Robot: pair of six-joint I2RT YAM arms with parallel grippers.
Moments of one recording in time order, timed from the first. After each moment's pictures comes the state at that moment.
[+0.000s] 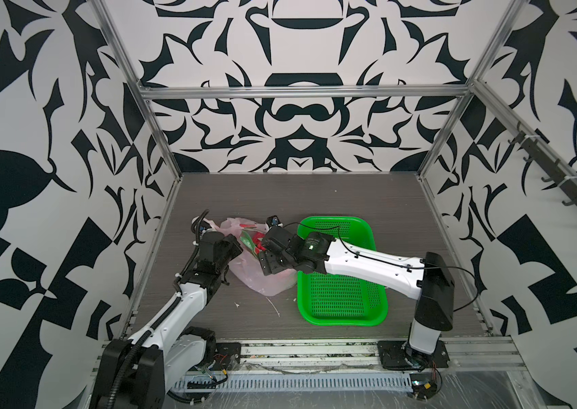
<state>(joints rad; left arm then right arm) -0.23 1.05 0.46 0.07 -0.04 -0.77 1.13 1.79 1.59 -0.75 0.26 0.62</state>
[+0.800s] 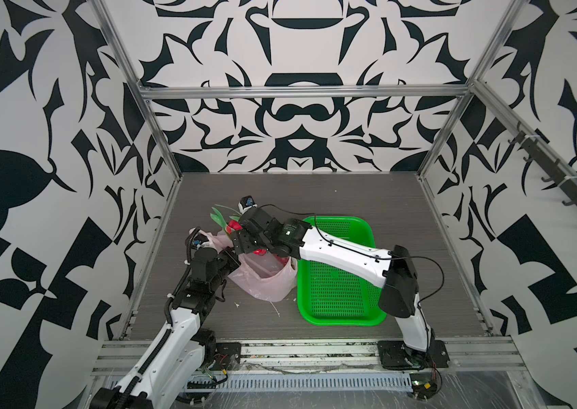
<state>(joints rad) -0.23 0.74 0.31 -0.03 0.09 -0.85 1.10 2.10 2.03 -0.64 0.24 0.51</state>
